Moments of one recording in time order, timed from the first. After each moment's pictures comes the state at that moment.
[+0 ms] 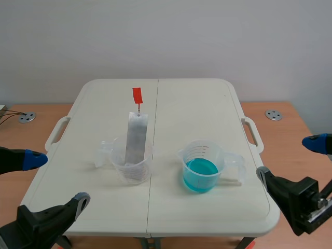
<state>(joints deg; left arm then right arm) 47.9 -32.3 -8.0 119.2 -21.3 -26.9 5.8 -44.7 30.5 13.0 114.6 16.3 24.2 -2.1</state>
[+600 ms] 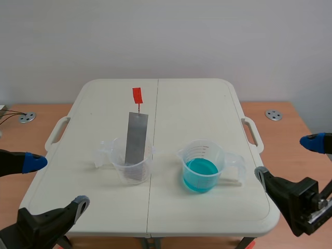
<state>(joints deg) 48.0 -32.3 -8.0 119.2 -21.3 -26.9 7.1 -44.7 30.5 13.0 114.6 16.7 25.3 -1.2</state>
